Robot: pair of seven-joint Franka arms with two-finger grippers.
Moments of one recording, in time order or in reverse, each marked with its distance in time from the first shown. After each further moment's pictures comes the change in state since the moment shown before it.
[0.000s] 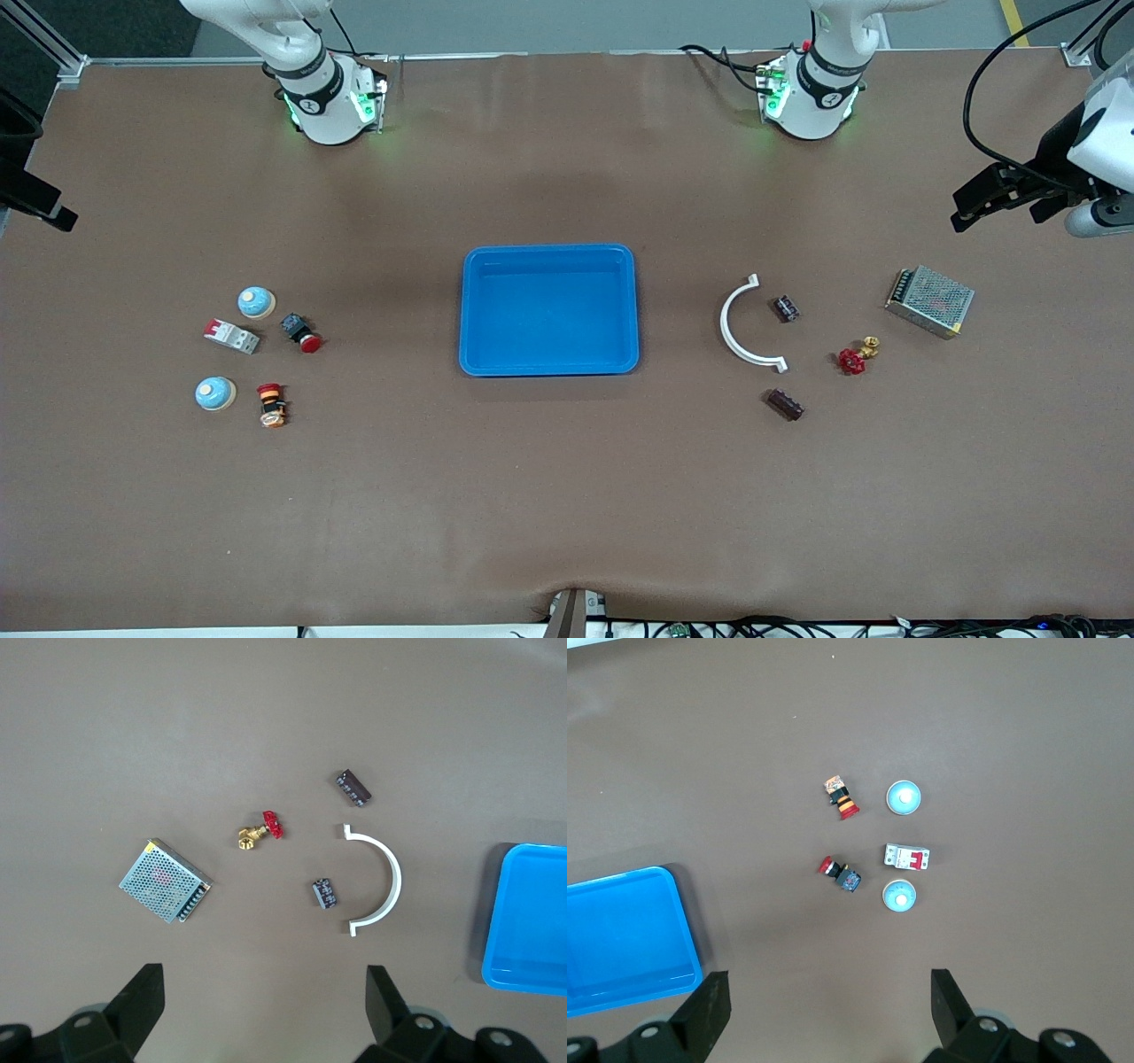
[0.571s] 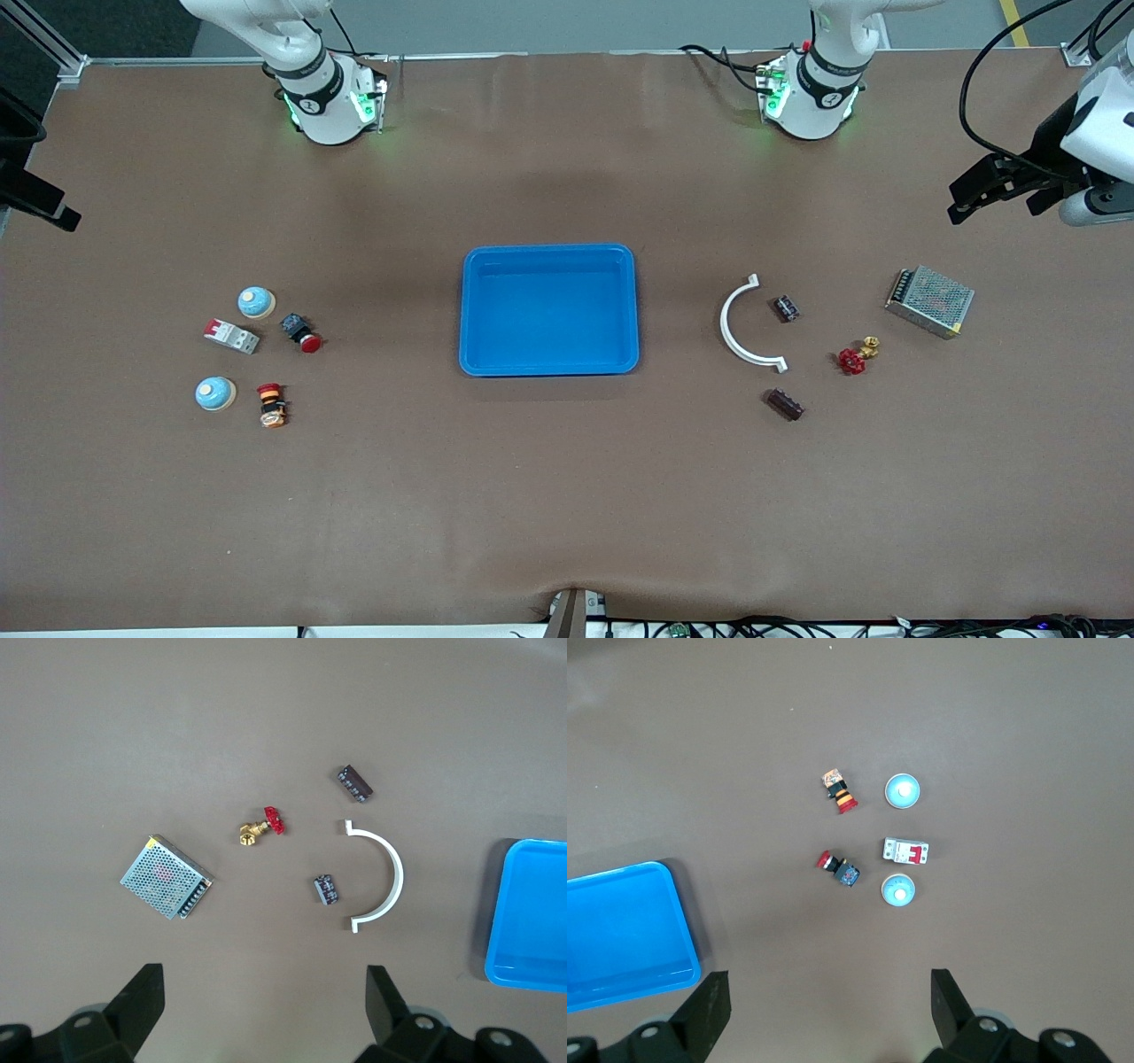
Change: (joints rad) left arm 0.000 -0.042 -0.001 -0.052 0.000 0.018 0.001; right arm -0.001 -0.007 -0.002 -0.018 0.000 -0.009 0.000
